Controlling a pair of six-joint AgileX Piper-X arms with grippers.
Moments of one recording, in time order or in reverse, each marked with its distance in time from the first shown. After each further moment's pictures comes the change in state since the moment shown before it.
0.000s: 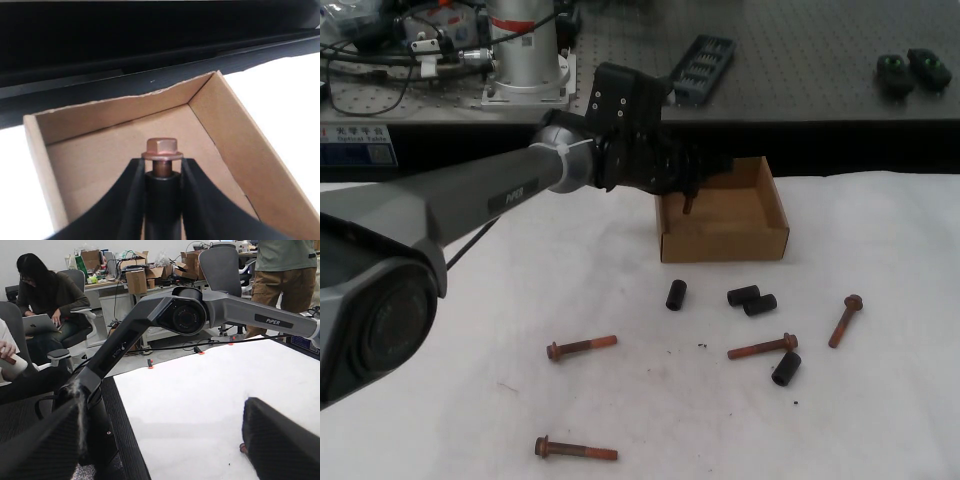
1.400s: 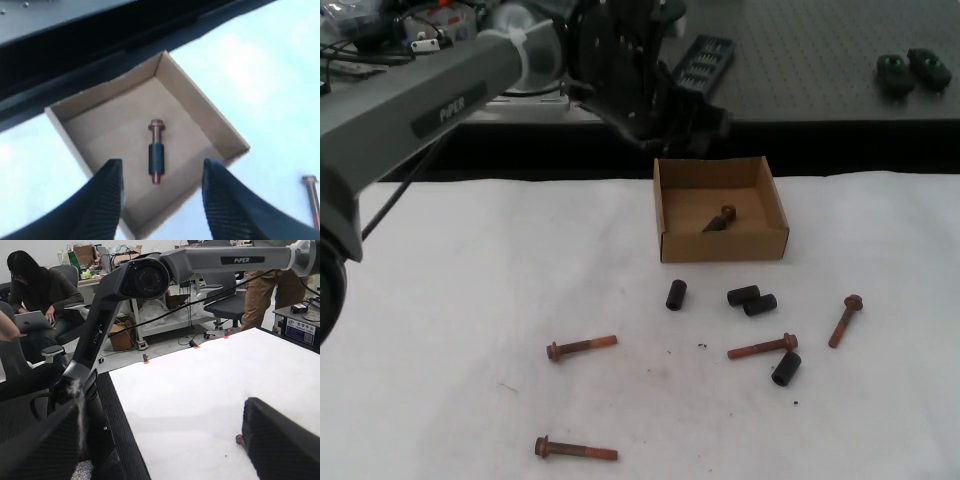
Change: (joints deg) left arm -0.1 -12.8 -0.6 21.5 1.6 13.9; right arm 0.0 0.0 0.0 1.3 1.1 1.3
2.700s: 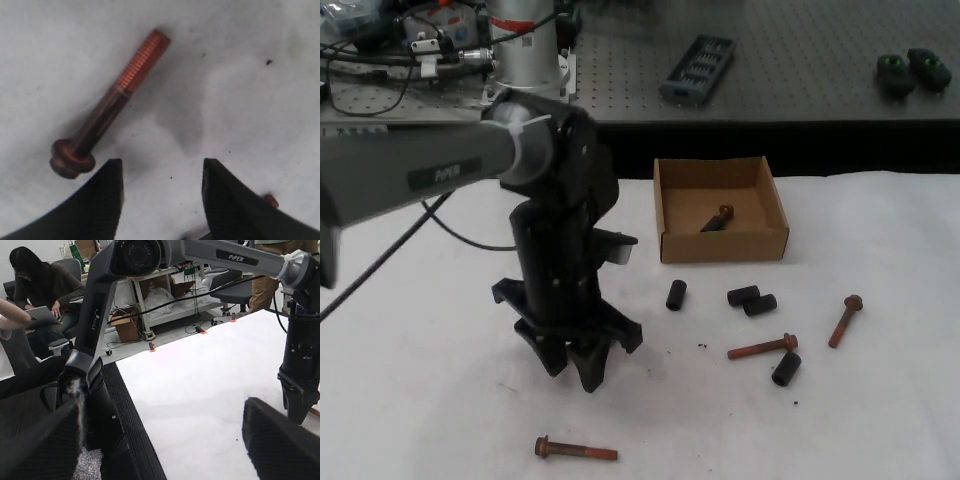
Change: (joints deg) left arm 0.0 -4.6 22.2 37.5 -3.9 11.2; right arm 0.0 0.0 2.6 -0.3 -1.1 1.8
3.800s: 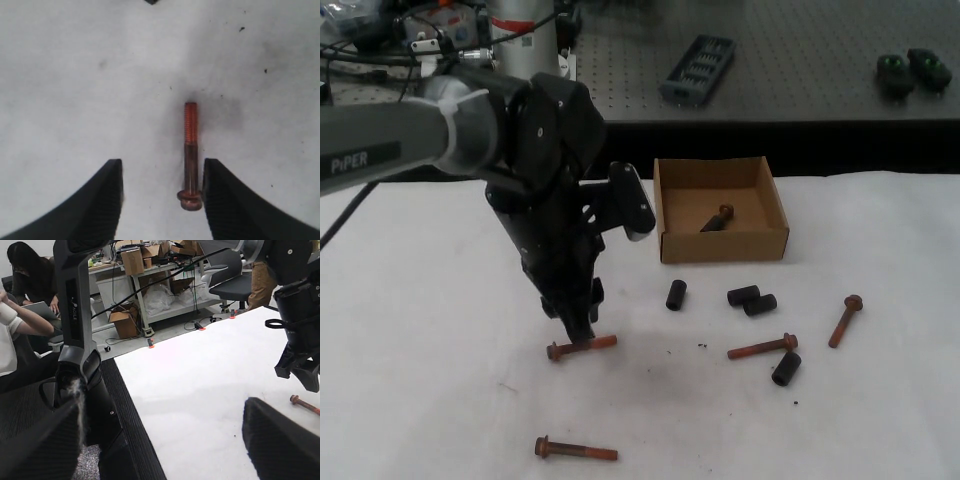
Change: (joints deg) left arm -0.1 -12.5 10.8 -22.0 -7.2 38.7; right arm 0.0 0.0 0.0 0.7 0.0 -0.8
